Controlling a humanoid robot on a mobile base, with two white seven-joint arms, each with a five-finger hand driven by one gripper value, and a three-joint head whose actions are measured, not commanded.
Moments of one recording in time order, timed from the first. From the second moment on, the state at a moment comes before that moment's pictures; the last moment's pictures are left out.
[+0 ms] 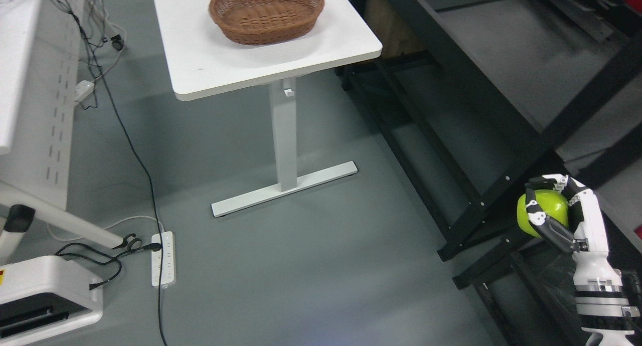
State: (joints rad) left arm 0.00 0.00 0.10 -0.04 -0.07 -0.01 -0.18; right arm 0.20 -0.18 -0.36 -1.72 0.08 -0.37 0.25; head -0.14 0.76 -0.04
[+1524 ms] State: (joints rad) left arm 0.00 0.00 0.10 -0.04 -0.07 -0.01 -0.18; right arm 0.19 -0.18 -0.37 -1.72 0.08 -0.36 0.24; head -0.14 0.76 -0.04
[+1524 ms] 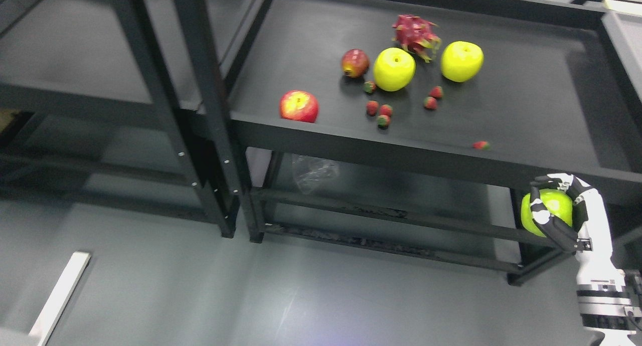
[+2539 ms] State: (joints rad) left arm 0.00 0.00 0.10 -0.04 -0.07 -0.01 -0.18; right arm 0.18 -0.19 -0.31 -1.72 0.10 -0.33 0.25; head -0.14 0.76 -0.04
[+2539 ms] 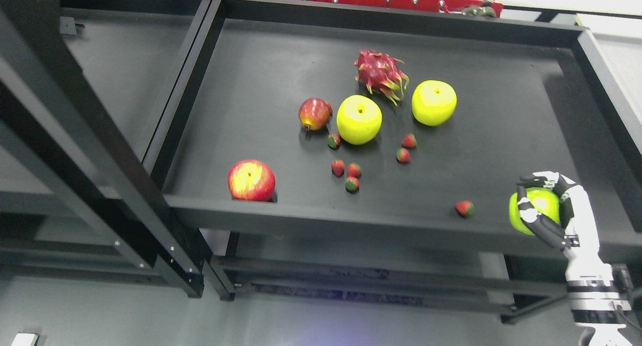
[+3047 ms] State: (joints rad) left arm 0.00 0.00 0.10 -0.04 -0.07 -0.01 -0.18; right arm 0.15 -0.19 -0.24 -1.70 0.19 -0.21 0.27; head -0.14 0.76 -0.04
